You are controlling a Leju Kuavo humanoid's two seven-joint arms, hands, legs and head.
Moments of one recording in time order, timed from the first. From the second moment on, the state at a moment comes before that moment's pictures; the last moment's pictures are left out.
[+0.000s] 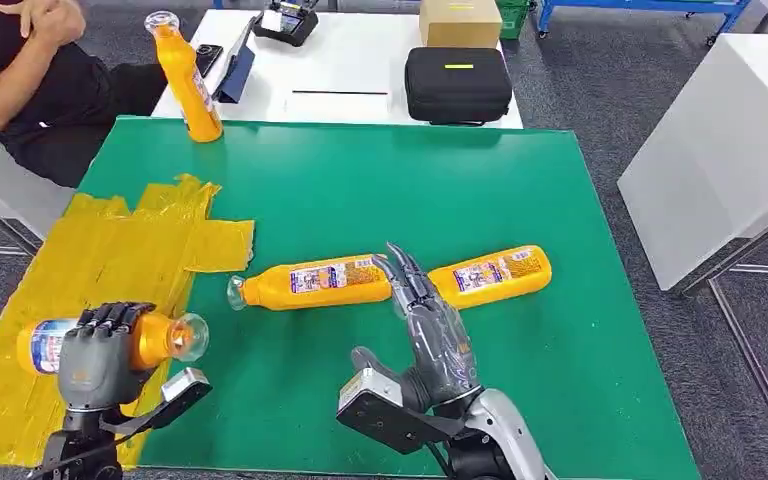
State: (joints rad) left arm 0.06 0.21 -0.16 -1.22 -1.12 0.68 -0.26; right arm -0.04 -0.09 0.58 -1.74 0.85 -0.13 0.16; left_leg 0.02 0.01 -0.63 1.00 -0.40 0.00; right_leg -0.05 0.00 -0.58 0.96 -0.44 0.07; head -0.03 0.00
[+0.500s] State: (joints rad) left arm 0.04 0.28 -0.27 -1.16 -1.15 0.58 -0.13; right arm -0.04 -0.10 0.58 -1.72 0.85 -0.12 0.16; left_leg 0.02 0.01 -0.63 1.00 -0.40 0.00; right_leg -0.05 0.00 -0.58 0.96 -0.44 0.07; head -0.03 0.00
